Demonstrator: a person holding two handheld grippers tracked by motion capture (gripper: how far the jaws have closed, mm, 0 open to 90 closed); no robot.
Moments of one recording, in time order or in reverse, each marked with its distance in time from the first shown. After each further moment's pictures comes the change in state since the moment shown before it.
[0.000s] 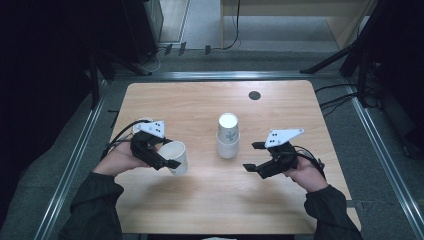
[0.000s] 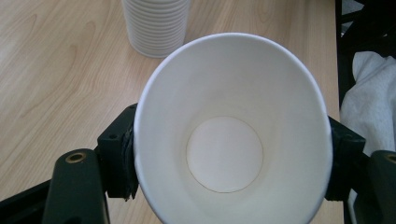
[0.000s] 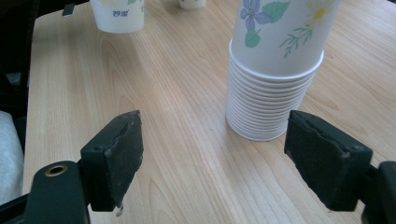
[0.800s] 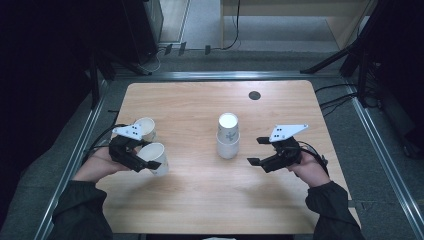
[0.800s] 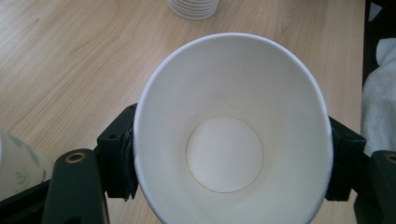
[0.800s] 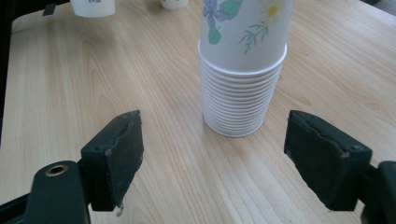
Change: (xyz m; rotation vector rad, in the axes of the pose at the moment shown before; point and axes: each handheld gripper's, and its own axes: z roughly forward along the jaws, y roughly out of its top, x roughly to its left) left arm 0.012 -0.049 -0.032 -0.018 0.078 -0.083; right arm -0.017 -0.002 -0.004 -0.004 -0.039 0.005
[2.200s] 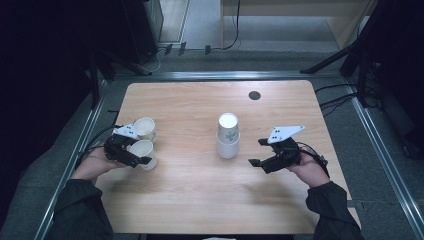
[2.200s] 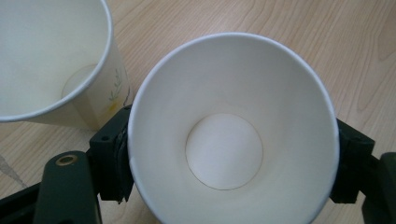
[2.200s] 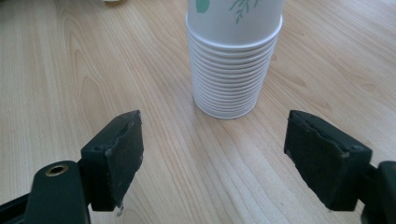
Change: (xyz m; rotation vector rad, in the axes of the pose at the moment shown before) left arm 0.037 -0.036 0.014 0.114 0.199 -0.089; right arm -0.003 -0.007 0.007 0.060 -0.027 -0.010
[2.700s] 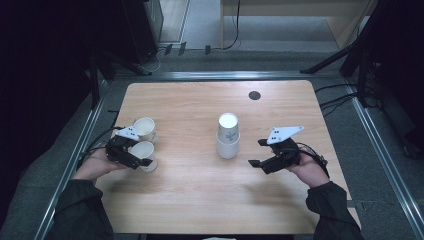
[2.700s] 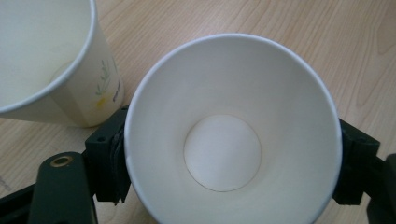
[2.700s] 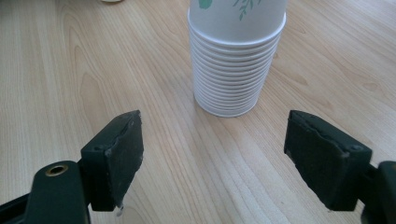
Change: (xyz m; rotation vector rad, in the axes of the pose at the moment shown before) left arm 0.000 -0.003 0.005 0.015 -0.028 -0.004; right arm 0.001 0.000 0.001 0.008 -0.002 -0.007
